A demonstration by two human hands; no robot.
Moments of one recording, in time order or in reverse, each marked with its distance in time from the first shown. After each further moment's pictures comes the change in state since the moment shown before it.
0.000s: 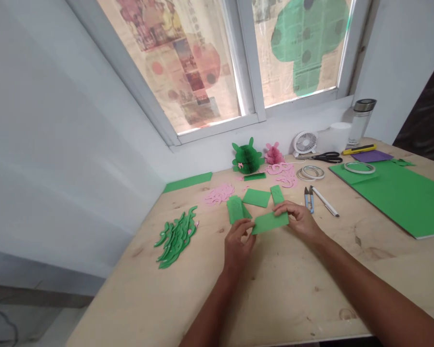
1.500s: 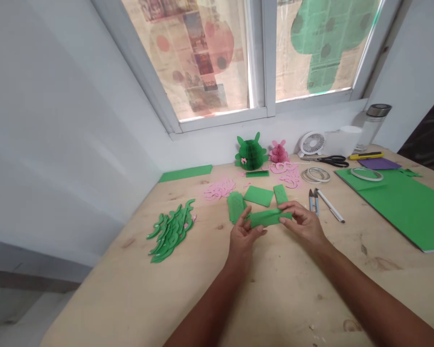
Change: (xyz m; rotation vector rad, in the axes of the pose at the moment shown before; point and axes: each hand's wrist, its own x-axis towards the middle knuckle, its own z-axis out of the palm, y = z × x) left_hand 0.008 0.009 0.018 -1.011 0.044 -0.693; right_hand -0.002 -0.003 0.011 -0.002 0.113 0.019
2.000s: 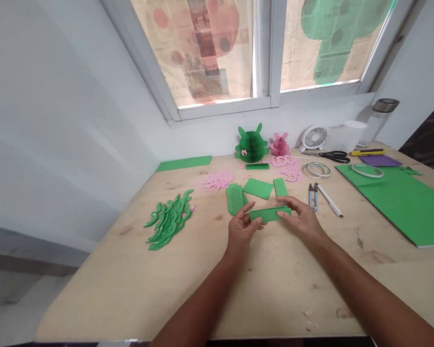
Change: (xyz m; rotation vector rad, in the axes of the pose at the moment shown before) left_hand -0.002 0.001 0.000 0.137 0.013 0.054; right_hand -0.001 -0.003 -0.003 -0.197 -0.082 0.179
